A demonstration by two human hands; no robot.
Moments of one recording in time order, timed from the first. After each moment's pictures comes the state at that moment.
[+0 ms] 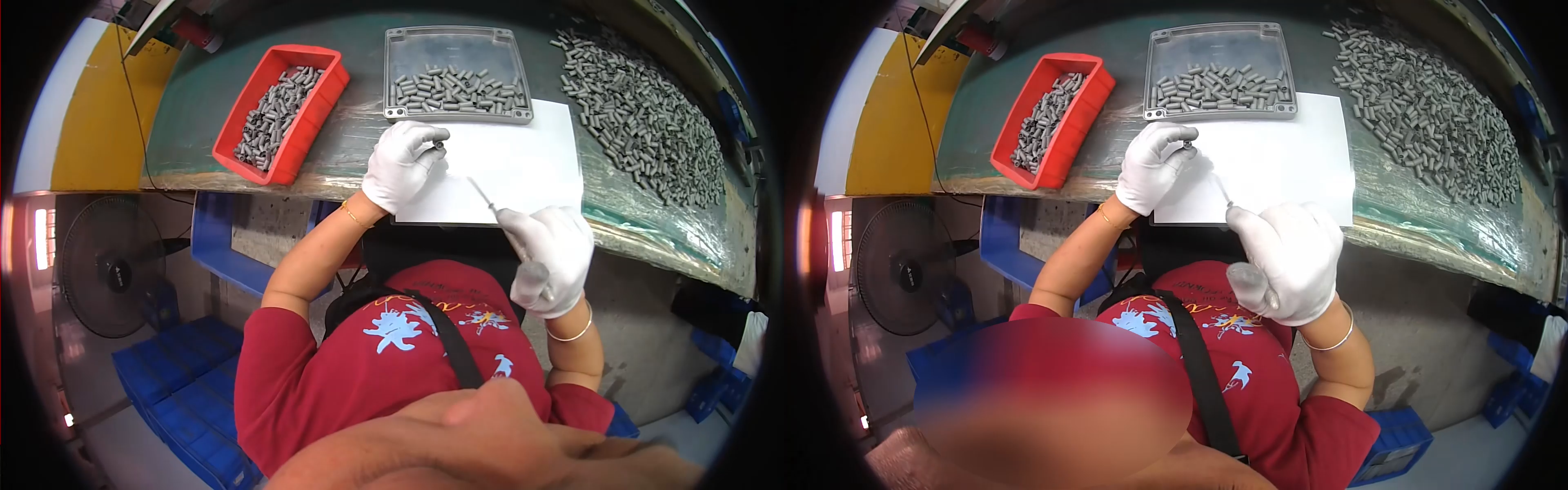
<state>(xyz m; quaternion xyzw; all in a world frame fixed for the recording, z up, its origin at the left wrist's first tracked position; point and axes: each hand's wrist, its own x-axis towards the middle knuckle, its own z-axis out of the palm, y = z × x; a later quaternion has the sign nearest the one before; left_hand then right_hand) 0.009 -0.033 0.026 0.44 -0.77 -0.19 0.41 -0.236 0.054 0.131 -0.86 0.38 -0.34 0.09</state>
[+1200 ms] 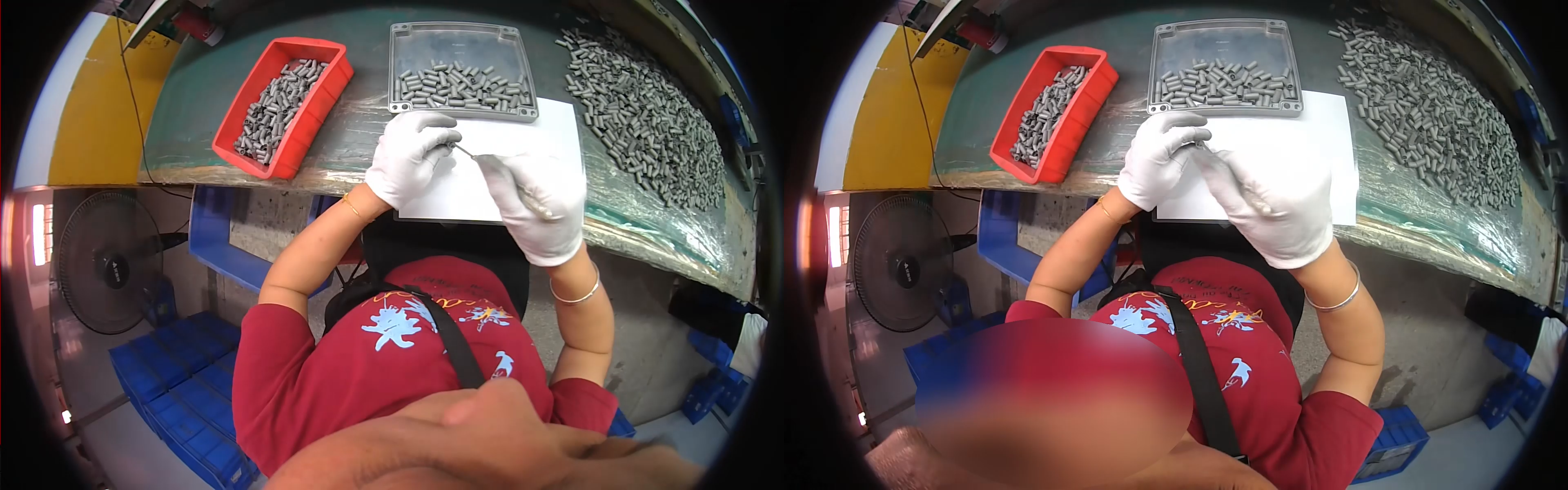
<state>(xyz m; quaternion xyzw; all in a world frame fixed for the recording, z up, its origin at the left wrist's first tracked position) 0.013 -0.043 0.034 0.37 -0.85 -0.10 0.37 -0.196 0.010 0.117 -0.78 0.41 -0.46 0.12</state>
